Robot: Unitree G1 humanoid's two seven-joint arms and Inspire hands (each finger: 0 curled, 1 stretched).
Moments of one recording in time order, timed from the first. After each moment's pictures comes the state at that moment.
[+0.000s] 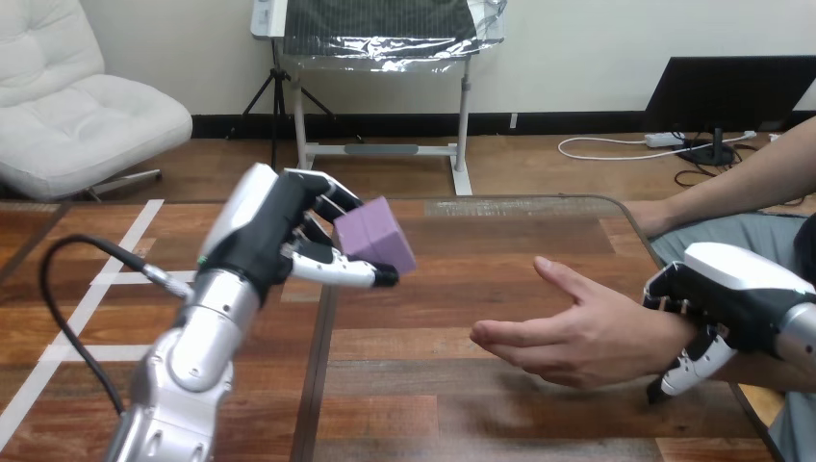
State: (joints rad) left arm -0.26 0.29 -0.15 -0.01 0.36 0.25 -0.16; right arm -0.29 -0.81 0.19 0.43 -0.51 -0.23 0.35
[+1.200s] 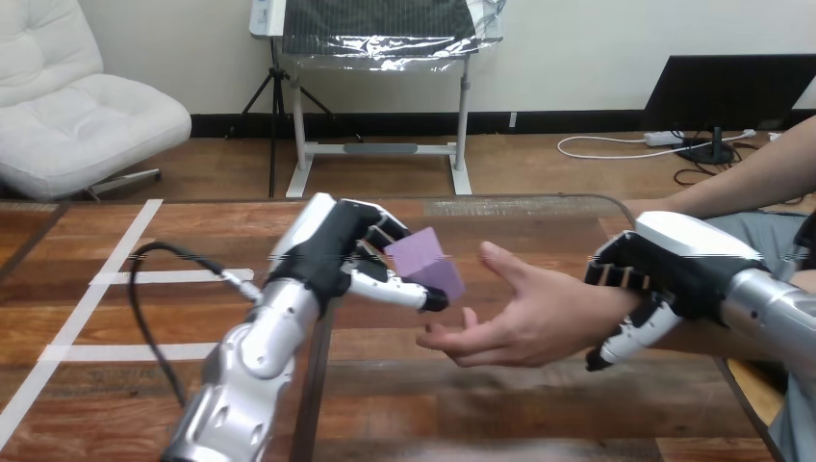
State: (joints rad) left arm -0.39 0.19 -0.22 0.29 0.36 0.16 -0.15; right arm -0.34 -0.72 0.20 0.26 -0.51 -0.10 0.44
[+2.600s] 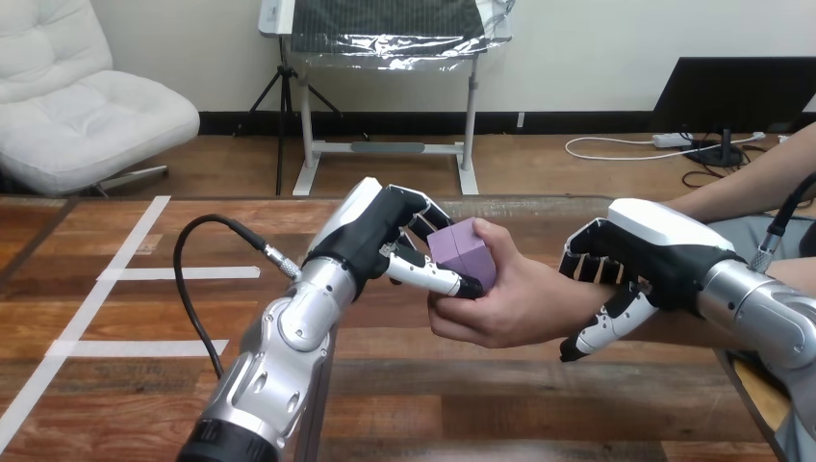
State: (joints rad) left arm -0.51 0.11 -0.26 0.44 0.37 0.14 -0.14; right arm -0.35 -0.67 0.20 0.20 -0.51 -0.05 0.46
